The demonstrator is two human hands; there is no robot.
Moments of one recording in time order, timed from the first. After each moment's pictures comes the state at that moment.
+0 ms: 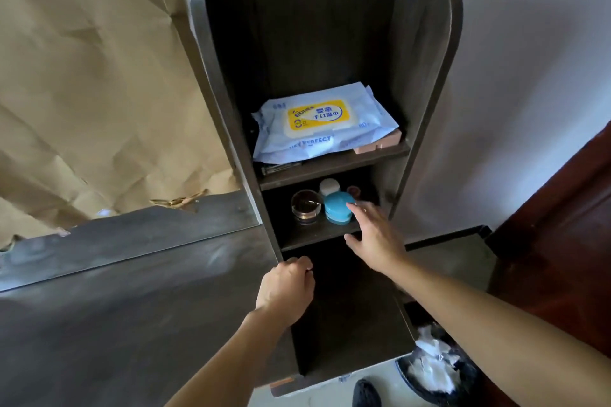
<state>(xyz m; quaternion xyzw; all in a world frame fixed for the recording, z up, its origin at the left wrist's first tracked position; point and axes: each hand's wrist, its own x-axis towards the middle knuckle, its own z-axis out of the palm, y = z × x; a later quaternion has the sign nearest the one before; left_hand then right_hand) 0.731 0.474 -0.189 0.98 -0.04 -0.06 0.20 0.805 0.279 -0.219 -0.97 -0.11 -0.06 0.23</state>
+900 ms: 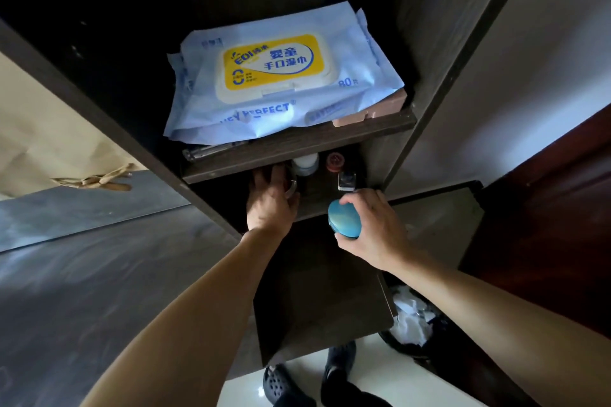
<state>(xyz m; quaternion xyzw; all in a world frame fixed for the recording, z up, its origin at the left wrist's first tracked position) 0.881 0.433 -0.258 0.97 0.08 0.01 0.23 0.838 0.236 -0.269 -0.95 -0.14 -0.05 0.27</state>
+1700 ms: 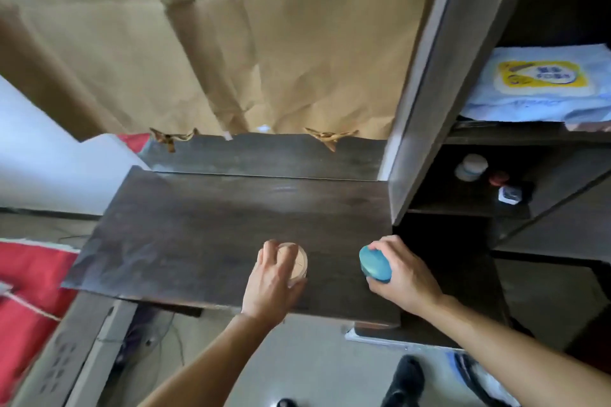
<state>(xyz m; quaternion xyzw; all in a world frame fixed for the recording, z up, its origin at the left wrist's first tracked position) 0.599 0.687 -0.244 0.97 0.07 0.06 0.23 0.704 0.436 -0.264 -0.91 -0.29 0.06 0.29</state>
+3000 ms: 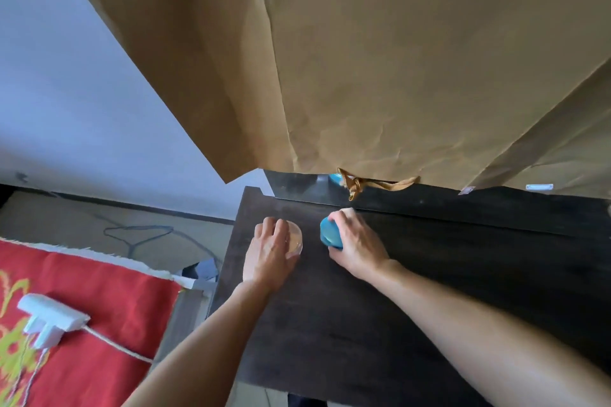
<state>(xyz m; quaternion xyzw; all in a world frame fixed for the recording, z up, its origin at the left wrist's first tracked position) 0.665 1.151 -0.293 0.96 0.21 -0.03 0.17 0.761 0.985 -0.299 -0.91 -0.32 0.15 0.22</state>
